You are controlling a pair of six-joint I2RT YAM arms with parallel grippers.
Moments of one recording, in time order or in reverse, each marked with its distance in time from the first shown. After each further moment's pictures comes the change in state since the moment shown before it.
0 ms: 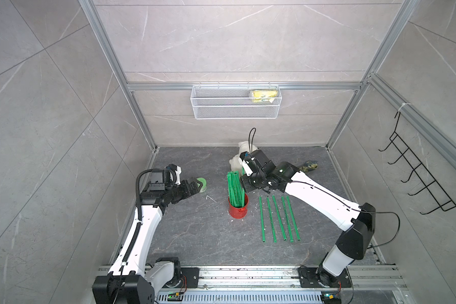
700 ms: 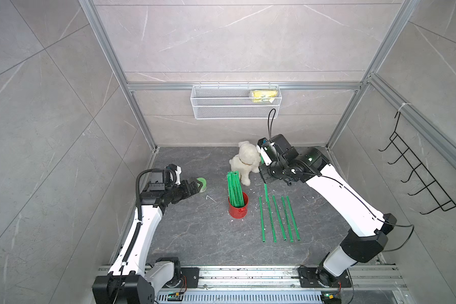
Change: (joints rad) left arm 0.000 0.000 0.000 0.000 0.000 0.000; right arm -0.089 -0.050 0.247 -0.401 0.174 -0.078
